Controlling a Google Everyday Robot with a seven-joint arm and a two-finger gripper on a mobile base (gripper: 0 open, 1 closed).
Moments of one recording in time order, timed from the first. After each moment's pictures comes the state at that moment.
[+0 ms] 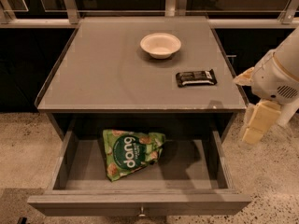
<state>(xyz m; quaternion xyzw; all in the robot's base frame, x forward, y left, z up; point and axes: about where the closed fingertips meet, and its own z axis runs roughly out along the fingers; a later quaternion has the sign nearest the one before) 0.441 -0.219 0.888 -0.60 0.78 0.06 0.16</state>
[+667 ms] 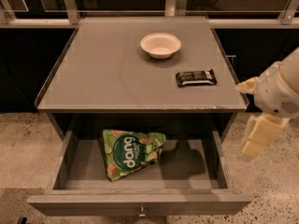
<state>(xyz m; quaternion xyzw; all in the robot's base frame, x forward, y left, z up) 0.425 -0.215 0.877 -0.59 0.78 0.06 0.18</state>
